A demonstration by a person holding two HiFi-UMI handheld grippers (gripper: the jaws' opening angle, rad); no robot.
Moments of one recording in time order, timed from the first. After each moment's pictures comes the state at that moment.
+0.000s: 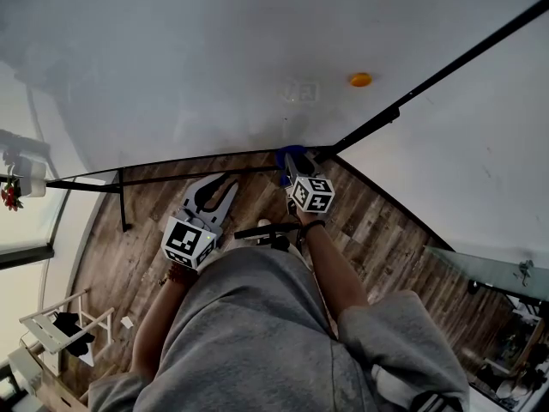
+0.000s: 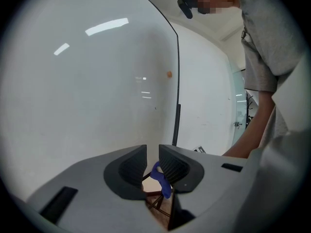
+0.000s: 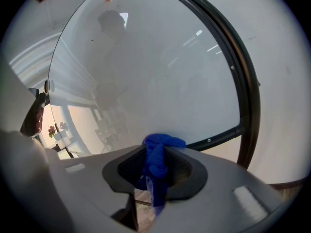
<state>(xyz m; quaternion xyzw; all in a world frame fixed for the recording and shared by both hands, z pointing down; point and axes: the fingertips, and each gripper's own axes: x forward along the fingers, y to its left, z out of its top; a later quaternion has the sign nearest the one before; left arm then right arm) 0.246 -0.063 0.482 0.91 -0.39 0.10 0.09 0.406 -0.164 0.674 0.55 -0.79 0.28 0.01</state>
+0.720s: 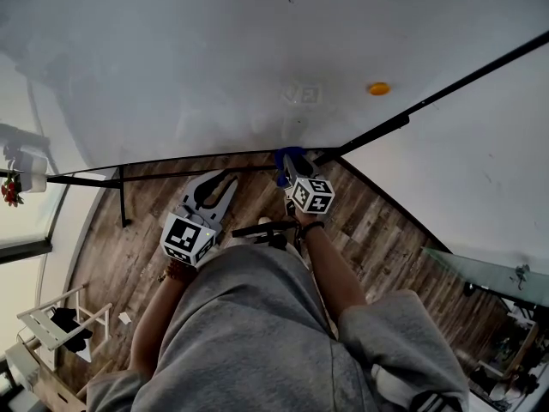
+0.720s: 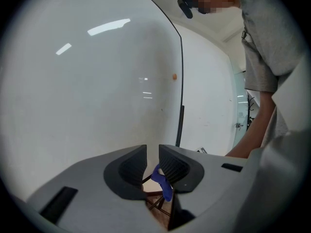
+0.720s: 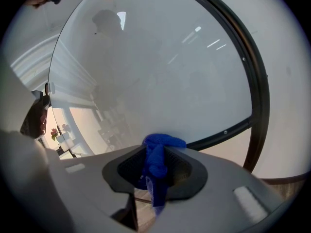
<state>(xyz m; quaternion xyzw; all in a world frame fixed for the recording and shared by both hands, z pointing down) 0.223 -0.072 0.479 0.91 -0.39 0.10 0.10 0.379 -0.162 0.673 0.53 -0.79 0.30 0.01</state>
